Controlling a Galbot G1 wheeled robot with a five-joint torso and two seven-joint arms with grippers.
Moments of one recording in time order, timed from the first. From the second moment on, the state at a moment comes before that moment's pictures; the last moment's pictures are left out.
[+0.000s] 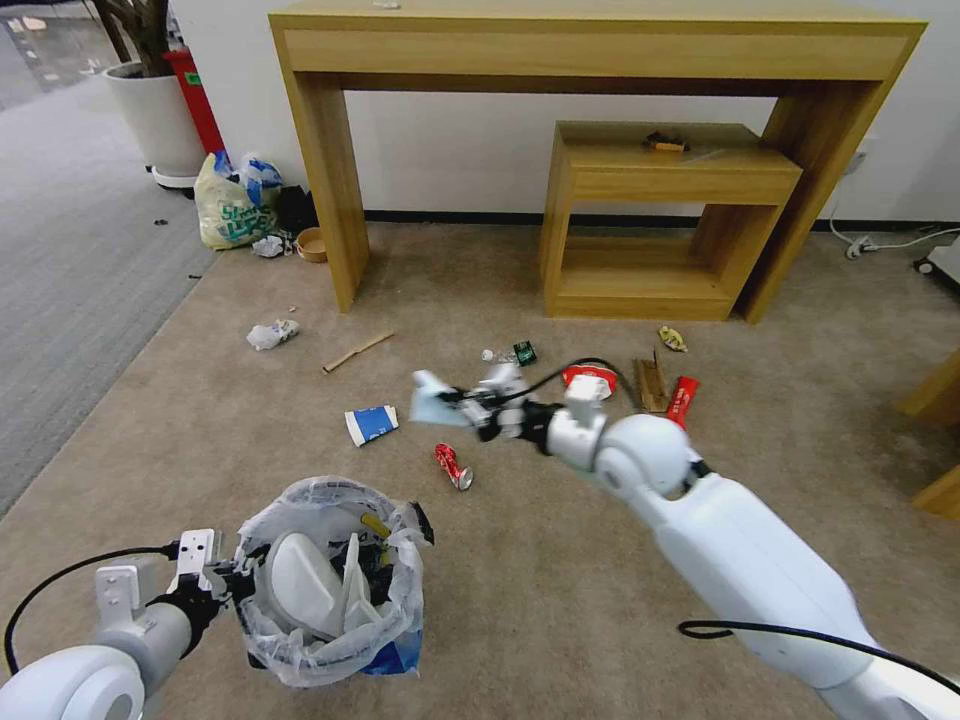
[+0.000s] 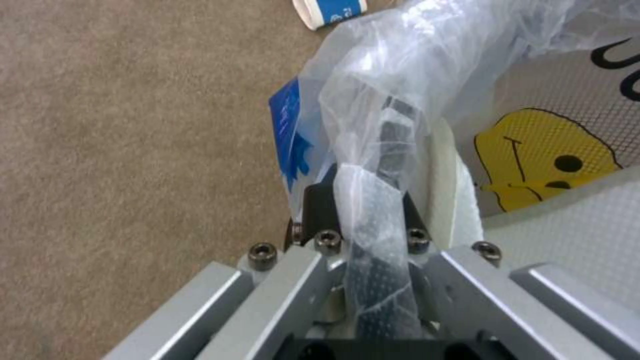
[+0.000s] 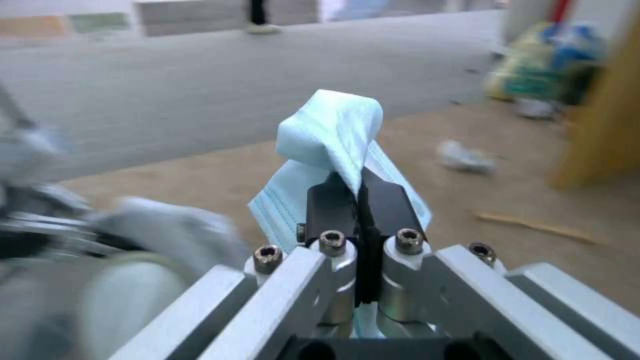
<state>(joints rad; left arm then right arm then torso) 1.69 -1.12 -0.85 -2.20 -0.73 0.74 -0.05 -0.61 1.10 -0.23 1.80 0.58 -0.34 -0.41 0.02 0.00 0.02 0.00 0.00</state>
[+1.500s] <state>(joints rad) 1.69 -1.12 -0.86 -2.20 -0.76 0.74 -0.05 -0.59 1.16 -0.51 1.82 0.54 -0.39 -0.34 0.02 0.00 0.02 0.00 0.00</state>
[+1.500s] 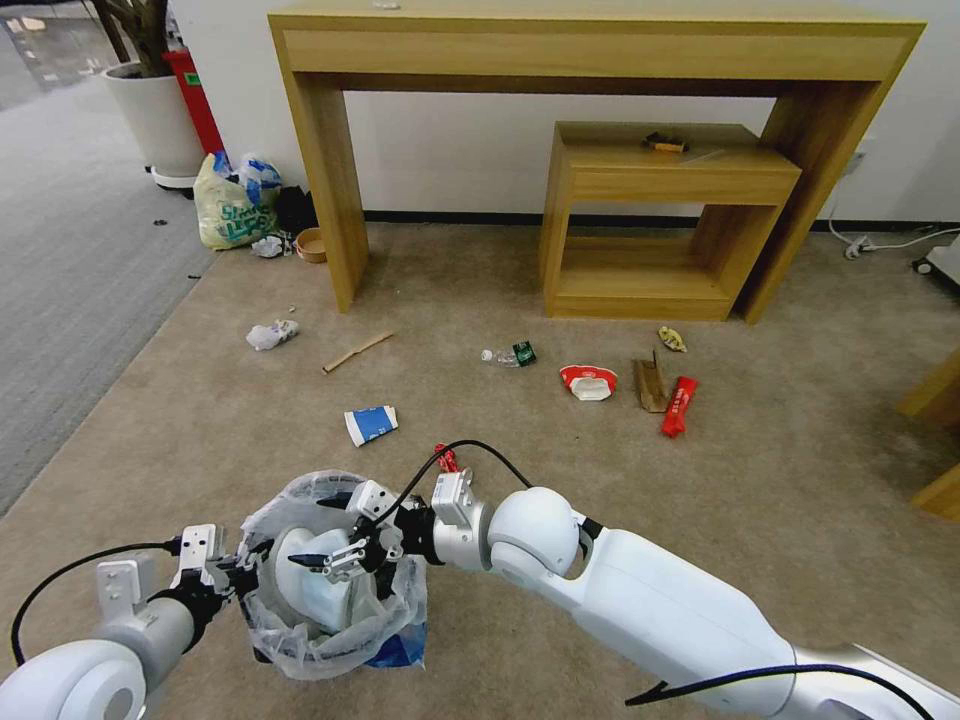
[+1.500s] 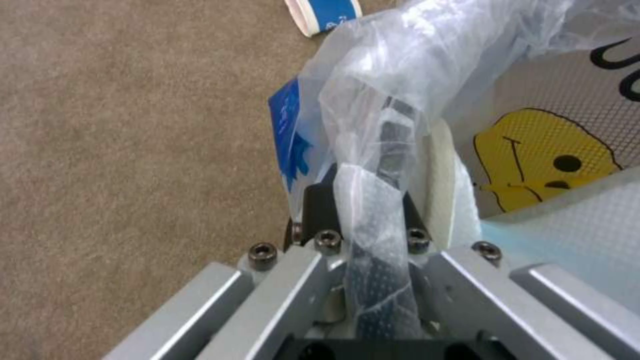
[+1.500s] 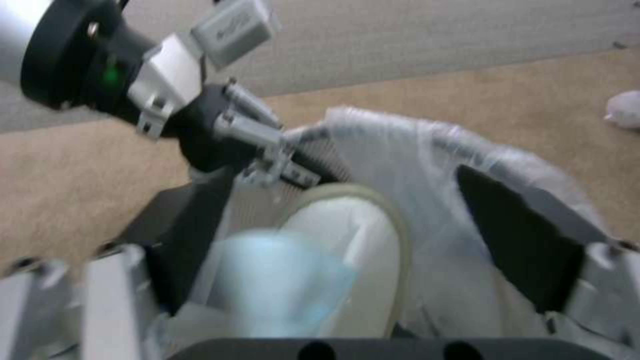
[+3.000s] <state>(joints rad) 1.71 -1.13 -0.88 -2.20 -0.73 0.74 -0.02 -1.09 1.14 0.26 1.82 0.42 -0.29 -0.21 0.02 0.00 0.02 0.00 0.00</state>
